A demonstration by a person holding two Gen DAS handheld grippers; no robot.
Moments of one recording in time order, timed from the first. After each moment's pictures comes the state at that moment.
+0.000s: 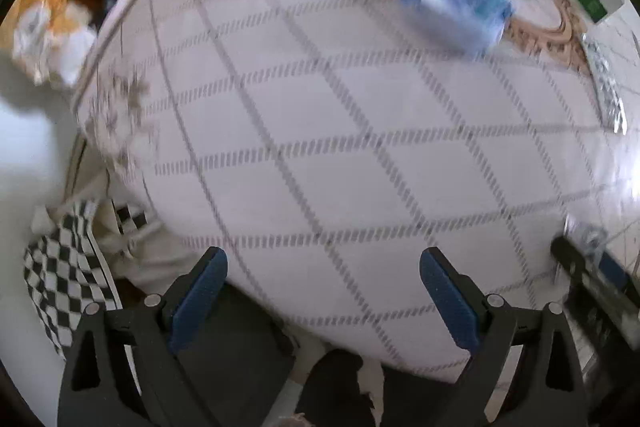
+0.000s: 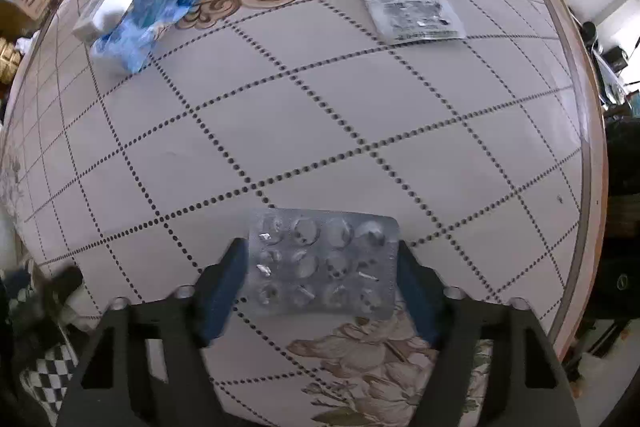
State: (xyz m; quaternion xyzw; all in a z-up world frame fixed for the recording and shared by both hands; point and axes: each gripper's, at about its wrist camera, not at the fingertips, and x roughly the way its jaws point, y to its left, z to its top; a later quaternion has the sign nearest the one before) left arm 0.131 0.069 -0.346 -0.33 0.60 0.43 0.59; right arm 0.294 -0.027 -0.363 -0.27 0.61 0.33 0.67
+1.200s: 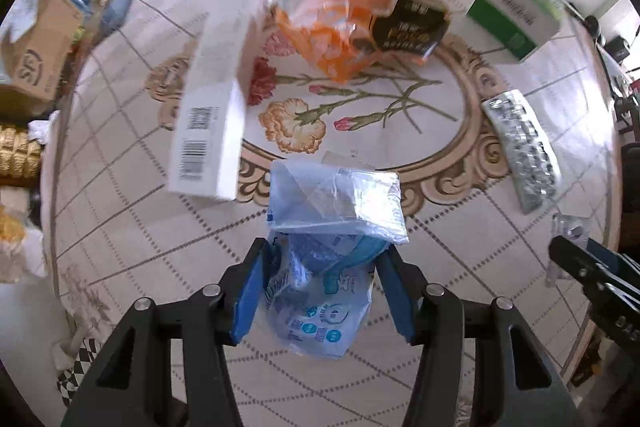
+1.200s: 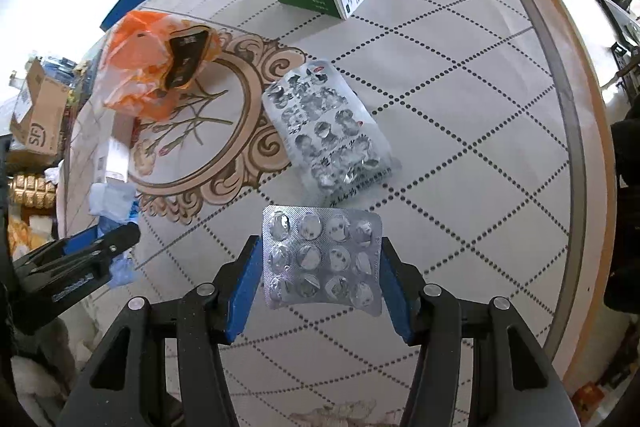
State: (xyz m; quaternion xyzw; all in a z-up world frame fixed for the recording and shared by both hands) left arm 0.267 0.116 -0.301 -0.25 0.60 0.32 0.68; right arm 0.420 -0.007 -0.319 -0.14 0.63 0.34 0.68
